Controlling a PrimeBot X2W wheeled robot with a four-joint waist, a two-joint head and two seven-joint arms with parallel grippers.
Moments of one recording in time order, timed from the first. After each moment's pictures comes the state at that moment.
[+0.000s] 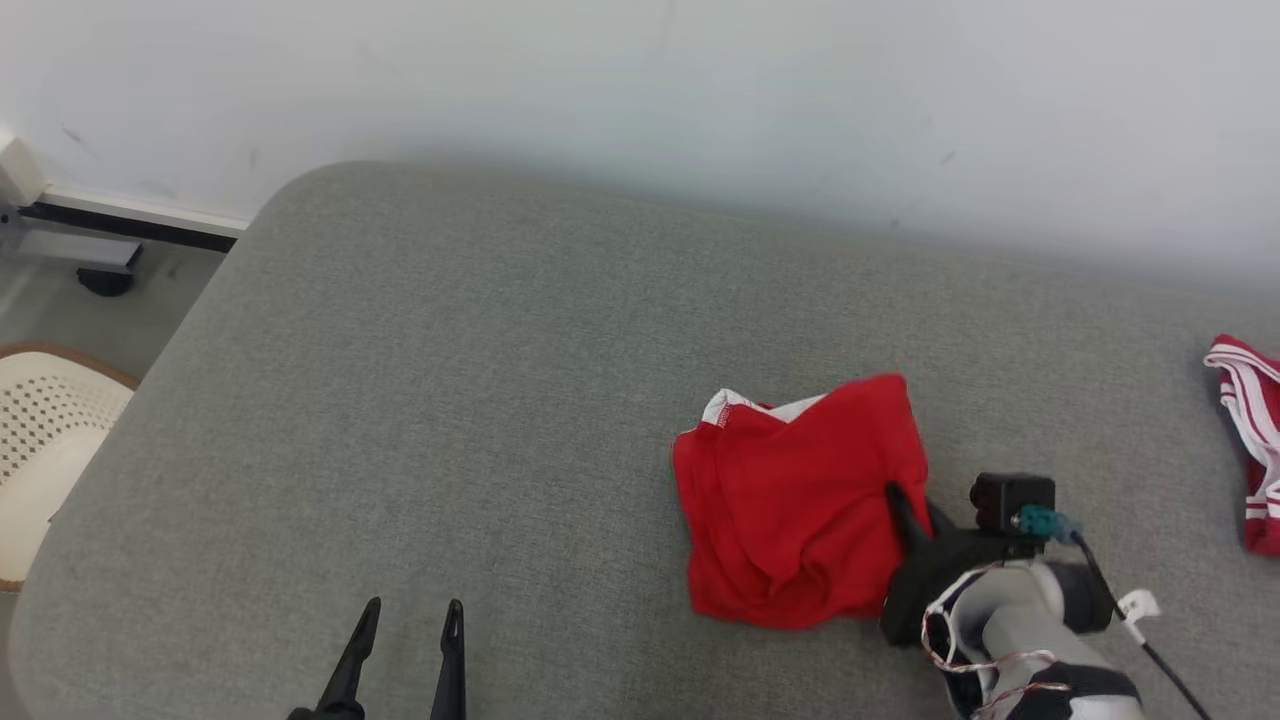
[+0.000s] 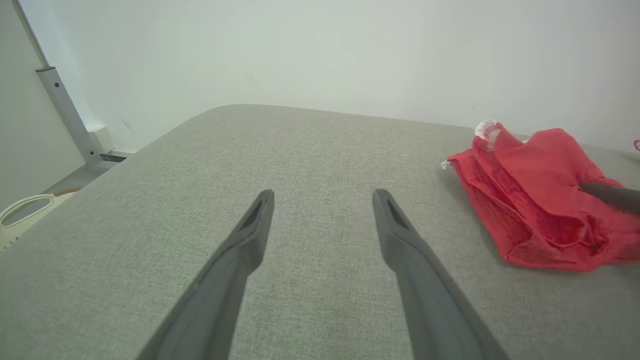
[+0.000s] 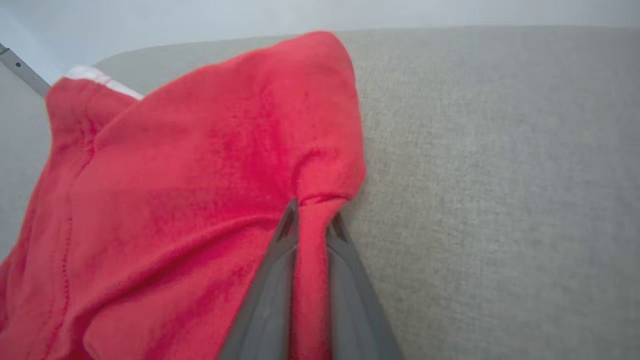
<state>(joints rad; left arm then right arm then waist) 0.04 0.05 -0.12 0.18 -0.13 -0.07 -0.26 -0.61 -0.08 0.27 1.19 0.43 0.13 -0.26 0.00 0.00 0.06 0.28</state>
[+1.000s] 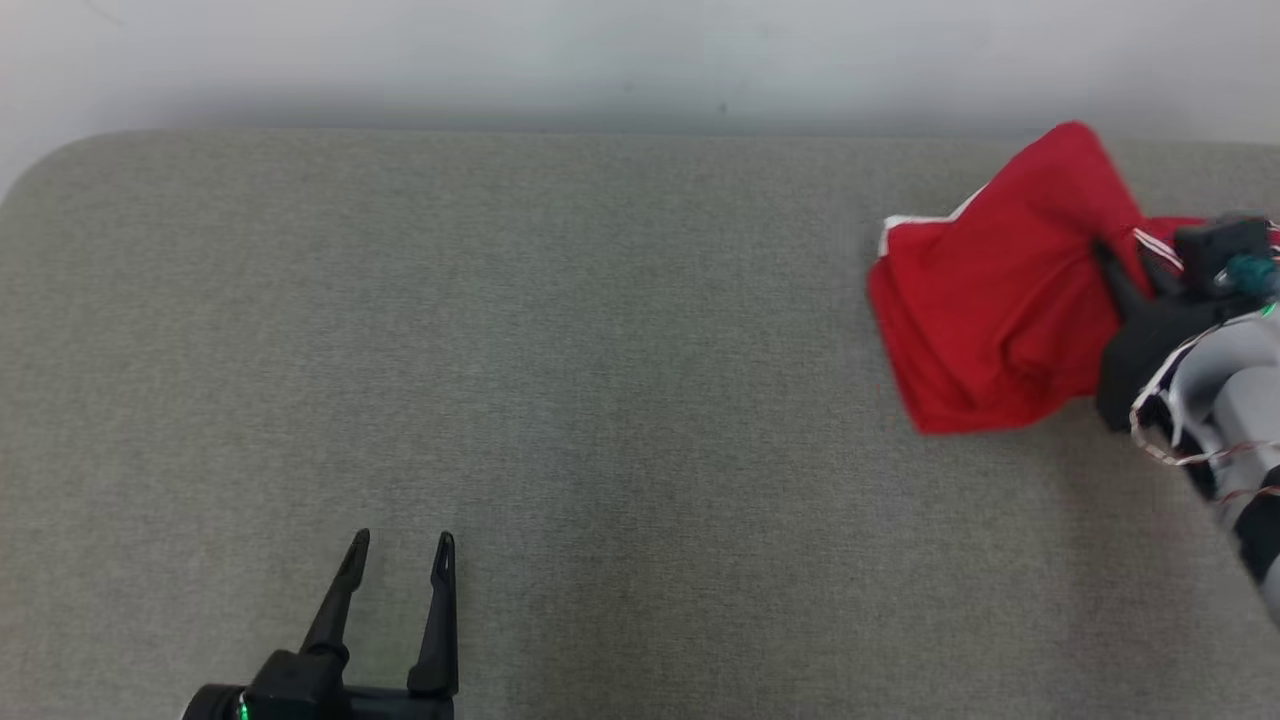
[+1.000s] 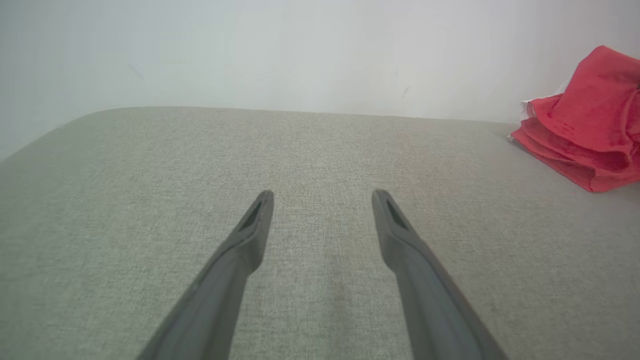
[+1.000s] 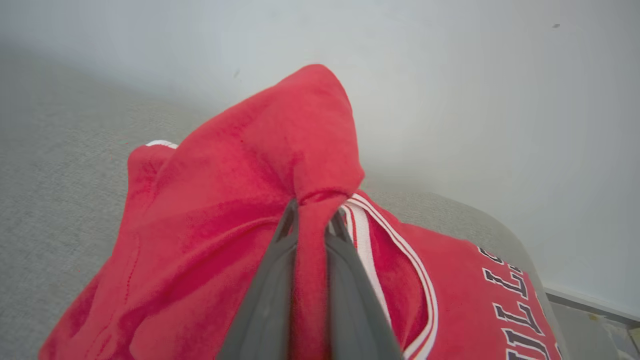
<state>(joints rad) -0.04 0.05 -0.11 0.16 -0.15 -0.08 -0.26 -0.90 -0.49 0.58 1.01 0.44 0.13 -0.13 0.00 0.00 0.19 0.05</state>
